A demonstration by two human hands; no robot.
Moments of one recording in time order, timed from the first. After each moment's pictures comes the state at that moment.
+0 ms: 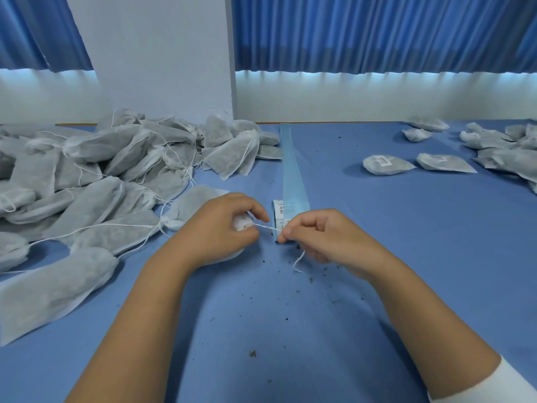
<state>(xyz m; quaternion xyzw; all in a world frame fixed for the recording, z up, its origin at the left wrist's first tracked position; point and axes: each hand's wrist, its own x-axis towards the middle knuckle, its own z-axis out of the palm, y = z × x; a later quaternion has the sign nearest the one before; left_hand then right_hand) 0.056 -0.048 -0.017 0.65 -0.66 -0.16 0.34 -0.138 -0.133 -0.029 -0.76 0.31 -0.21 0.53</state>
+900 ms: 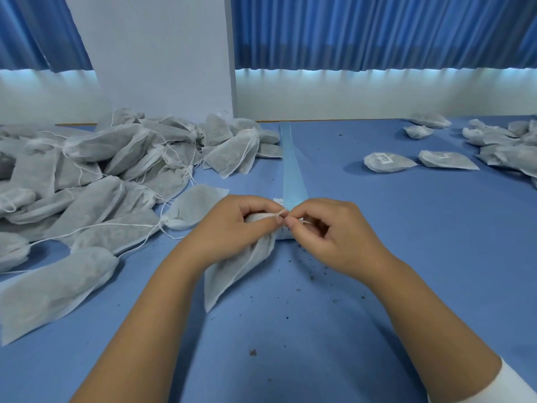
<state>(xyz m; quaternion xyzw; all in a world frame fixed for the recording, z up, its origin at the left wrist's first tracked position) 0.036 -0.049 -0.013 0.59 -0.61 -0.29 0.44 -0.141 -0.126 -0.029 -0.88 0.23 -0.38 0.19</state>
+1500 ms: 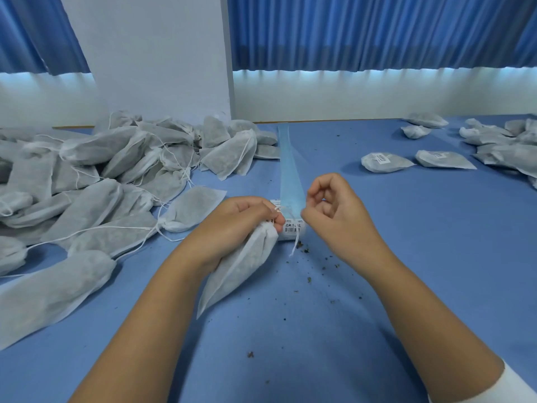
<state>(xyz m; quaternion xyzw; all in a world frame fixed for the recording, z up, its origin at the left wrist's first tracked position) 0.025 -0.047 -0.004 0.58 -0.51 -0.42 0.48 -0.139 -0.126 -0.020 -0.72 0.30 -0.43 0.45</state>
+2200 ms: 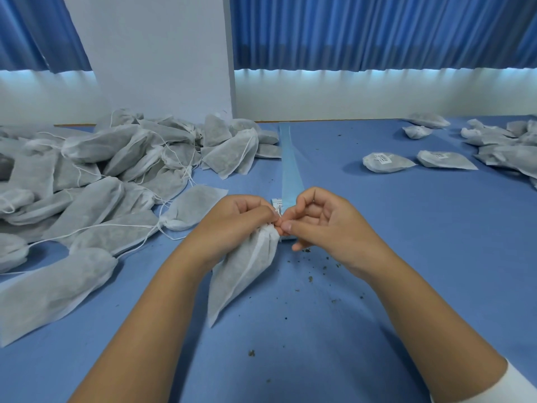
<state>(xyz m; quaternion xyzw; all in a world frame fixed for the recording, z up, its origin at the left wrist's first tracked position) 0.031 -0.052 -0.012 0.60 -0.51 -0.39 0.48 -0.139 -0.122 -0.020 -0.69 0.22 -0.33 0.61</state>
